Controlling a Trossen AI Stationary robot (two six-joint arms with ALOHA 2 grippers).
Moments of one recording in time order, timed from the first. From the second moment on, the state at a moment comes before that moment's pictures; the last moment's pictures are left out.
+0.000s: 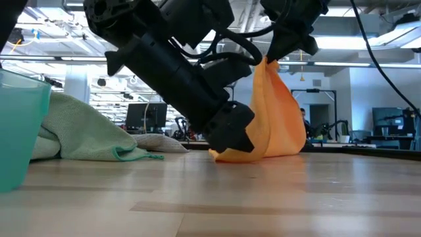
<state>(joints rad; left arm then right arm) -0.28 2.10 1.14 0.22 -0.67 -0.14 -0.02 1.35 1.15 -0.72 0.32 0.52</state>
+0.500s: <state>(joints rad) -0.29 2.20 1.20 0.27 -0.71 -0.07 -0.01 1.35 1.15 -0.70 0.32 0.51</state>
